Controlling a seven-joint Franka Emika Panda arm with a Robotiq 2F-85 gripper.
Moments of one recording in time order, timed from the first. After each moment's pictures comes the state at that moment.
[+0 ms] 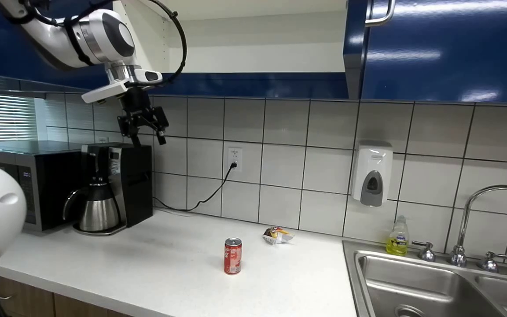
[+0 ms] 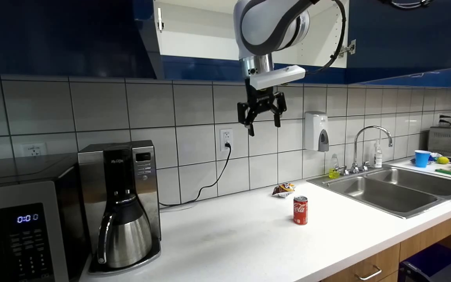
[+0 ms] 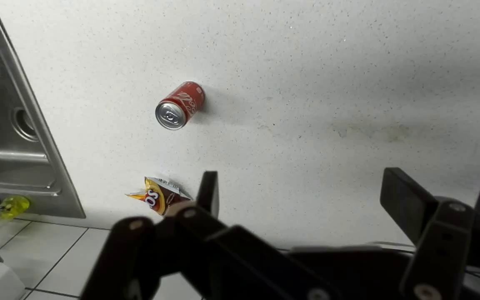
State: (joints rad) arm 0.05 -0.26 0.29 -2.21 -0.24 2.04 0.42
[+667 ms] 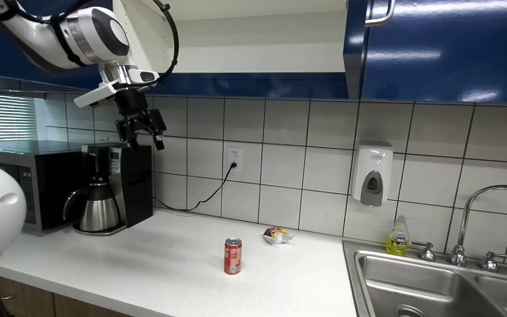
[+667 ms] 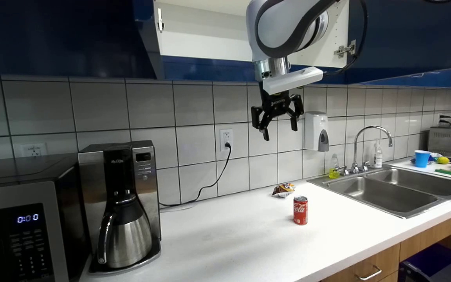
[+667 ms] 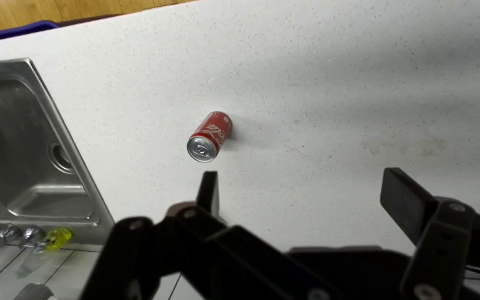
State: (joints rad) arm 0.05 -0.38 0.27 -2.35 -0.24 2.04 0.50
